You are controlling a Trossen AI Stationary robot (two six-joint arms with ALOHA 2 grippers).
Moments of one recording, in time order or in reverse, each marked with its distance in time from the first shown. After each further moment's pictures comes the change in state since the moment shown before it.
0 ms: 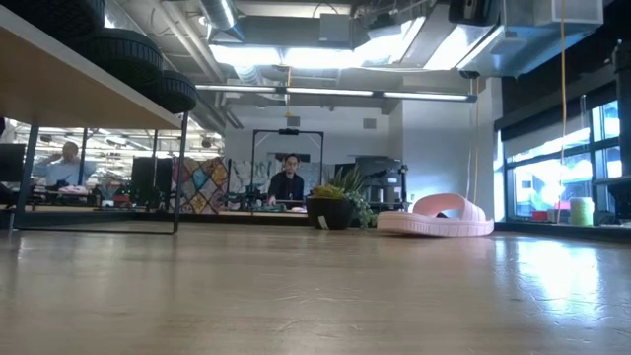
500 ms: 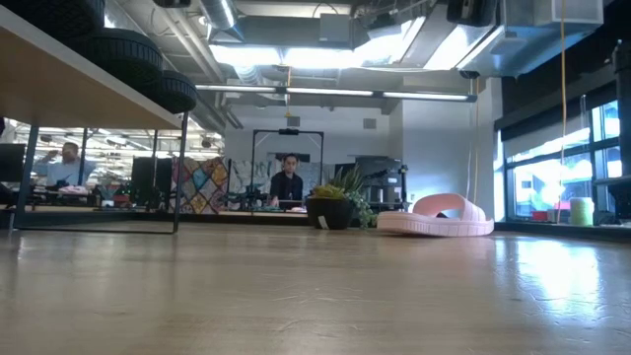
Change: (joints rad) left arm -0.032 0.046 0.000 -0.034 -0.006 -0.026; right arm 0.000 0.000 0.000 0.010 0.036 -0.013
